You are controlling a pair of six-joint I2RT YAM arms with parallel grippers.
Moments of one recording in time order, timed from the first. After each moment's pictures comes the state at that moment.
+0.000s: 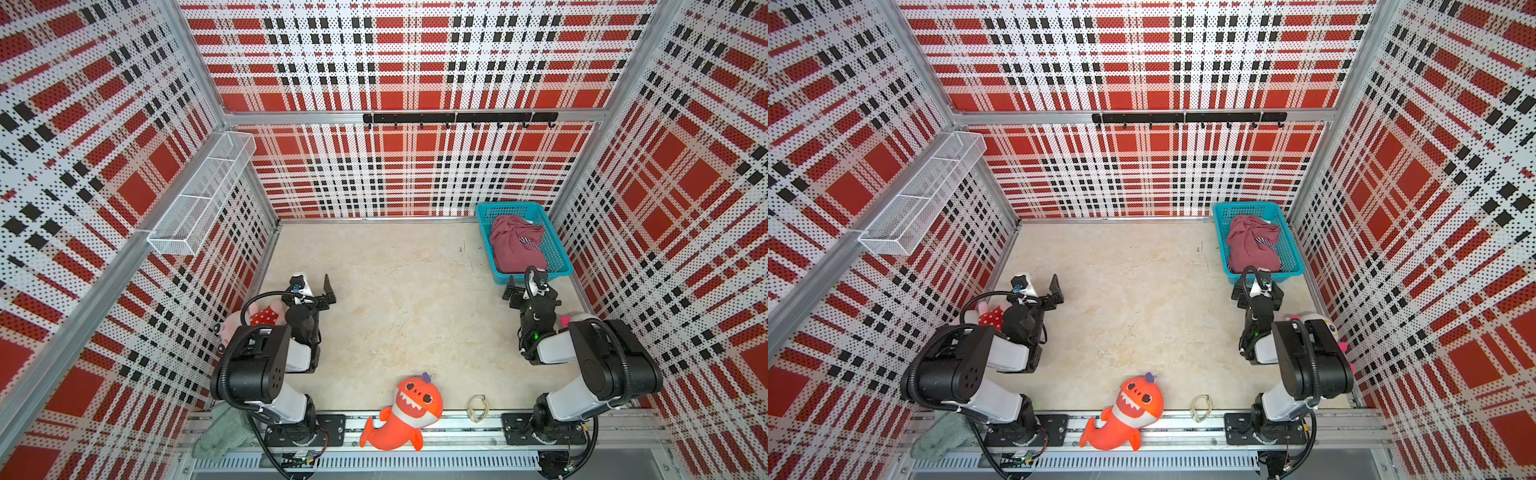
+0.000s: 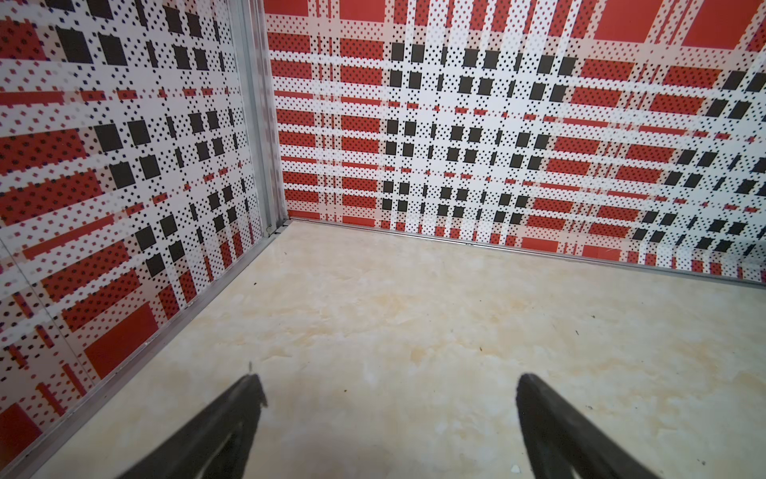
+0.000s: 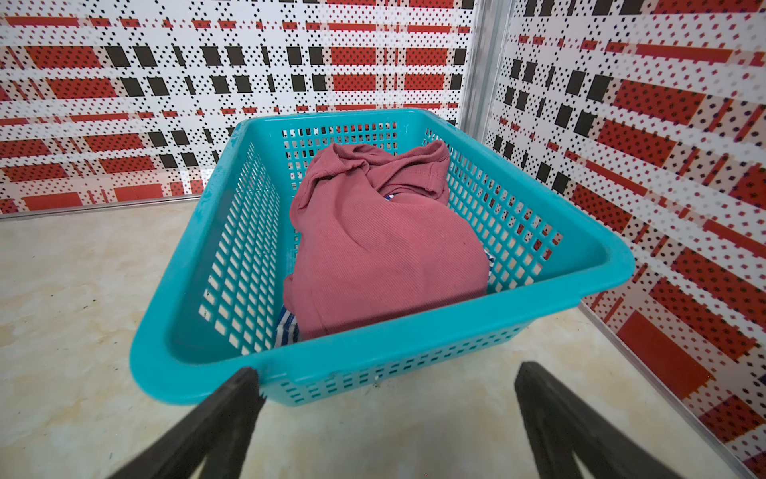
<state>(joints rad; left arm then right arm) 0.01 1.56 0.20 1.36 -0.14 -0.07 0.06 1.57 0.27 1.17 0.30 0.03</state>
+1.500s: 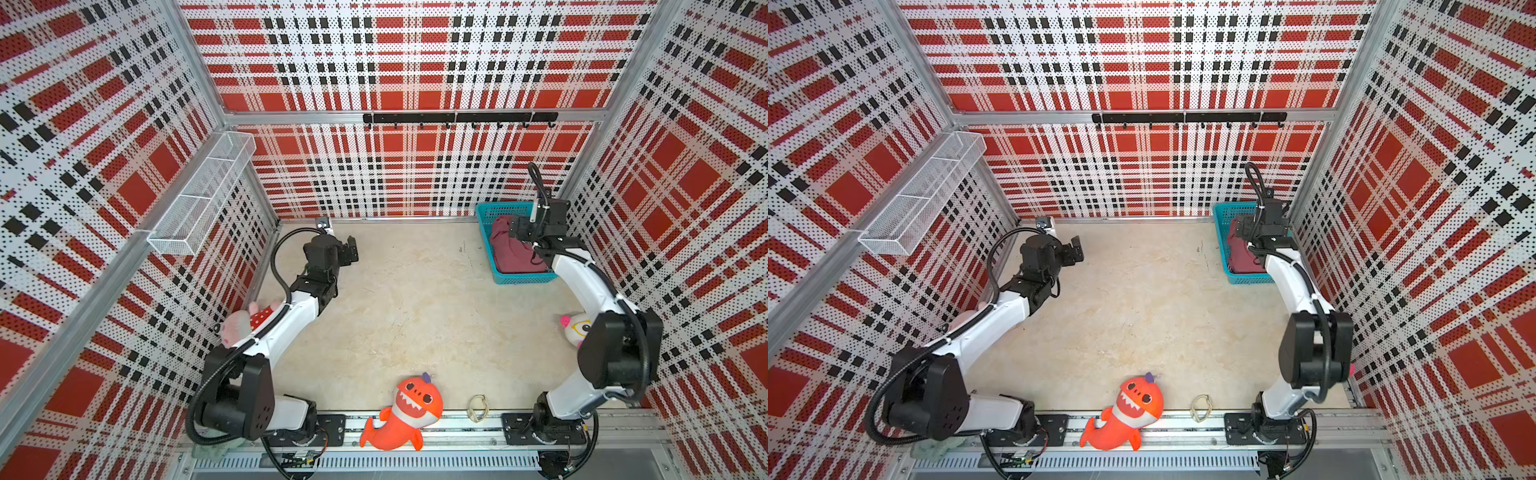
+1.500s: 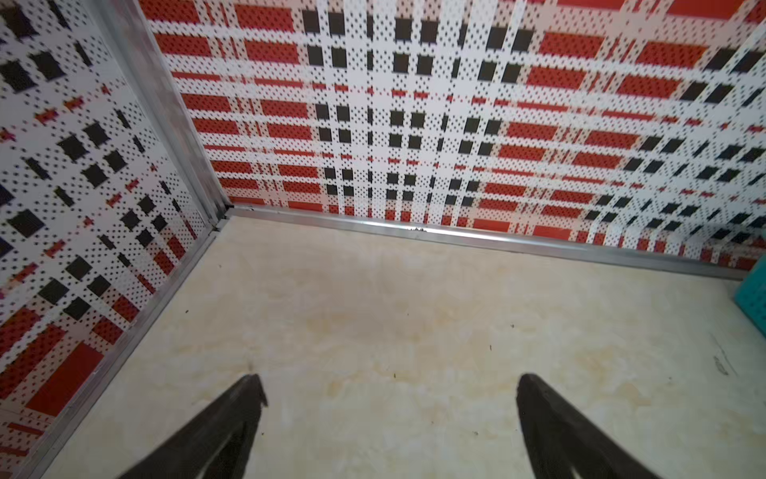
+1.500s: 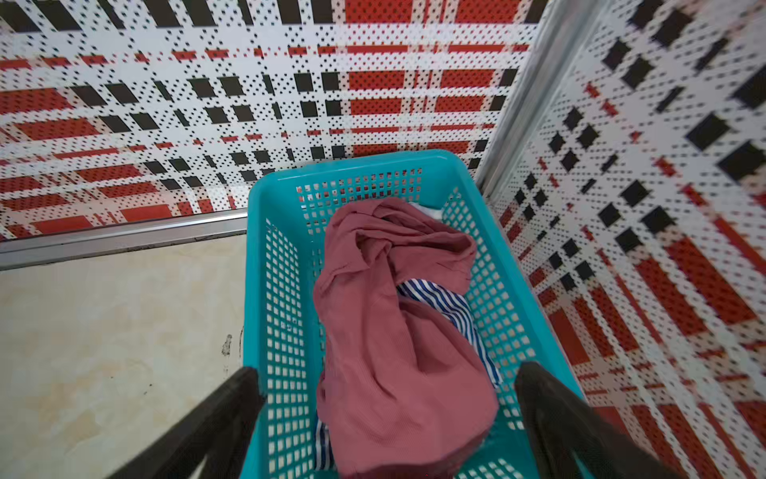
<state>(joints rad) -0.22 1.41 0.96 0.09 -0.26 -0.17 0.00 1.71 1.47 -0.32 0.20 0.05</state>
